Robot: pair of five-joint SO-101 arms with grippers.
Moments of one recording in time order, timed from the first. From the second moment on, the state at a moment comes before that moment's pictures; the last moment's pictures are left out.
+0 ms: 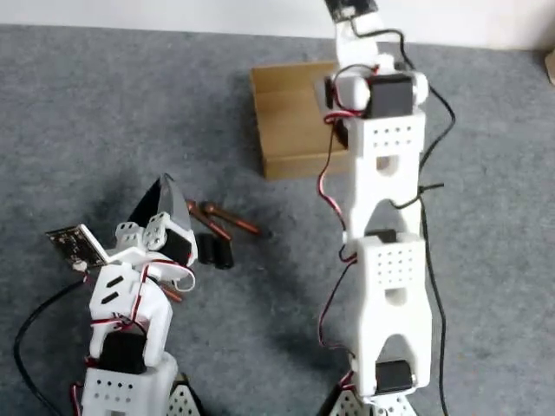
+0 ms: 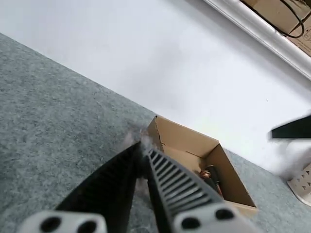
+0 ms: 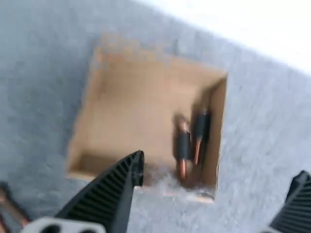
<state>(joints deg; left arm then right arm) 1.0 -103.7 96.0 19.6 36.2 -14.5 43.4 -94.8 99.9 13.1</state>
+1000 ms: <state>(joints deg) 1.5 -36.6 68.9 19.6 32.0 -38.7 -57.1 32.1 80.3 12.2</state>
